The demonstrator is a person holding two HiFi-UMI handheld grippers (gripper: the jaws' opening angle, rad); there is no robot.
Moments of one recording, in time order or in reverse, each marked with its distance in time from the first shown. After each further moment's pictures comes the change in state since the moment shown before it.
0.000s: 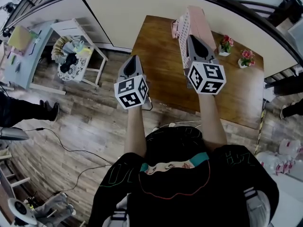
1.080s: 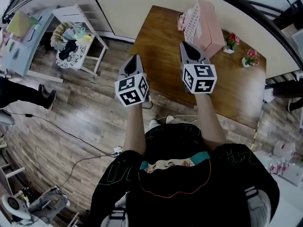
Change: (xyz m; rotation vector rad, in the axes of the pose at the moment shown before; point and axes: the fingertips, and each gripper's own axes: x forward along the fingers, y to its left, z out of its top) left arm -0.019 0.030 -0.043 -0.063 0.060 0.053; right arm 0.006 0.047 -0.084 -0.067 0.219 0.101
